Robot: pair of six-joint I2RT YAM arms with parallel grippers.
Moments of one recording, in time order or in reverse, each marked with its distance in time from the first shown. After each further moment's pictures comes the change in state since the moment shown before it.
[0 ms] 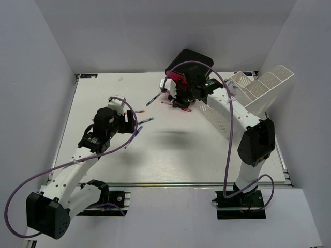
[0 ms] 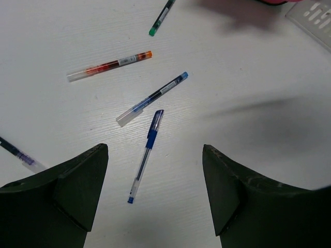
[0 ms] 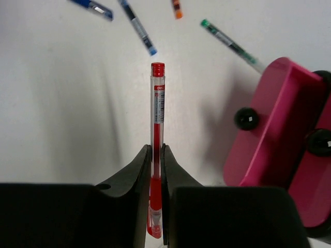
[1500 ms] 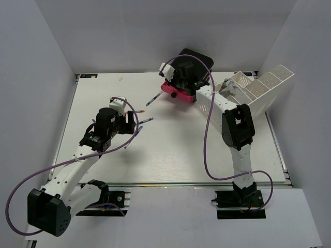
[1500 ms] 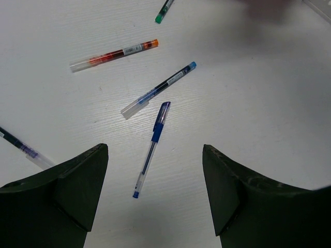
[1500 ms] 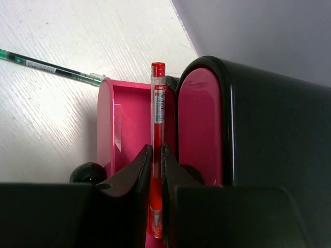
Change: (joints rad) left arm 0.000 0.033 0.000 -0.022 -0.022 0.018; right arm -0.066 0.340 0.130 0.605 0.319 0.087
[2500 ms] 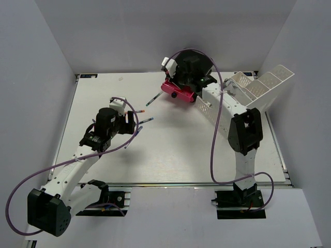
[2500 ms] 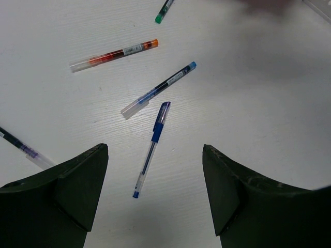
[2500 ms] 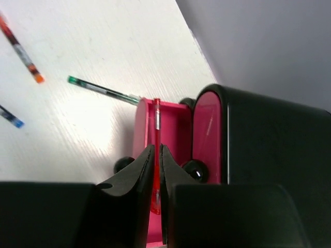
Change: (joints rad) left arm 0.000 0.000 0.000 0.000 0.000 0.000; right arm -0.003 -0.114 -0.001 -0.107 -0.161 0.069
